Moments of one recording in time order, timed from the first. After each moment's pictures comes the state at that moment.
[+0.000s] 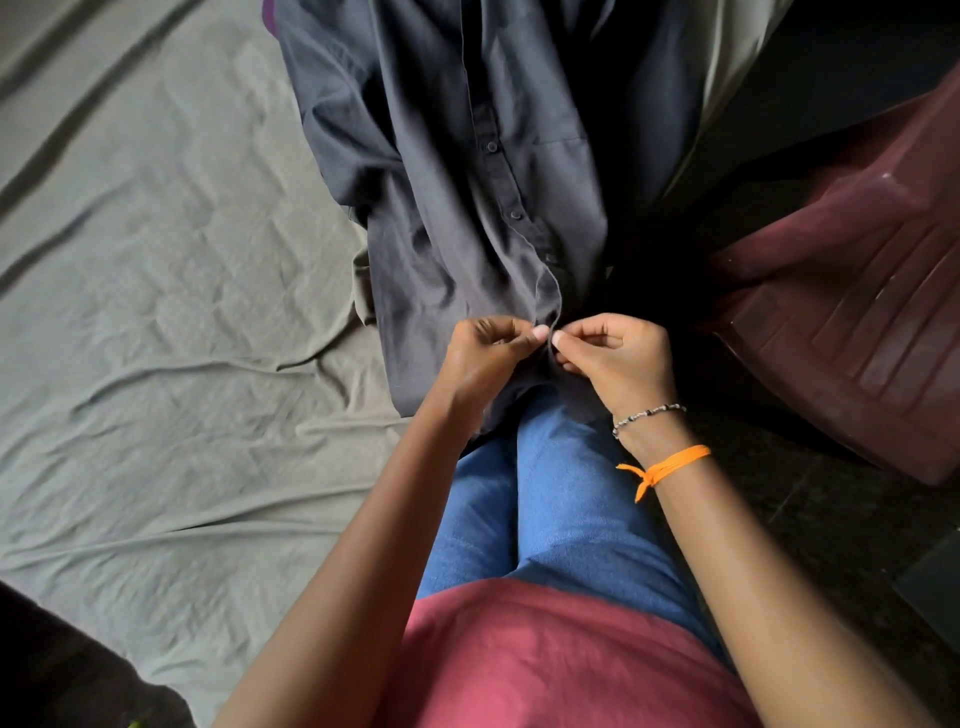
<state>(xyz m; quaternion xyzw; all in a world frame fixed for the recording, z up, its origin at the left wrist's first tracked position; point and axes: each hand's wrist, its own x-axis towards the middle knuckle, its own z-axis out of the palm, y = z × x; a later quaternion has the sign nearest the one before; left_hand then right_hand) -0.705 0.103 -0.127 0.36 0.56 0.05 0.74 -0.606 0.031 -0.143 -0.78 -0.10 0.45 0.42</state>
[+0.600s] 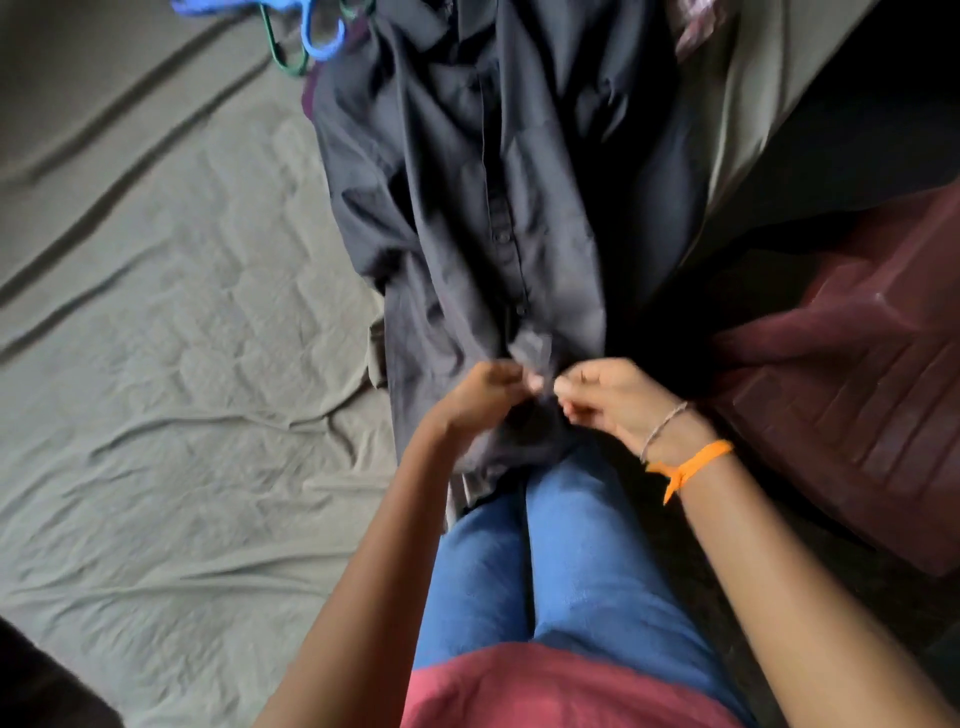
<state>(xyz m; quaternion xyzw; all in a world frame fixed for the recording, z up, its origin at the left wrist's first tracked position) -0.694 0.154 -0.168 0.52 0.51 -0.12 0.67 -0.555 0.077 -0.164 -0.65 -0.08 0.69 0.32</state>
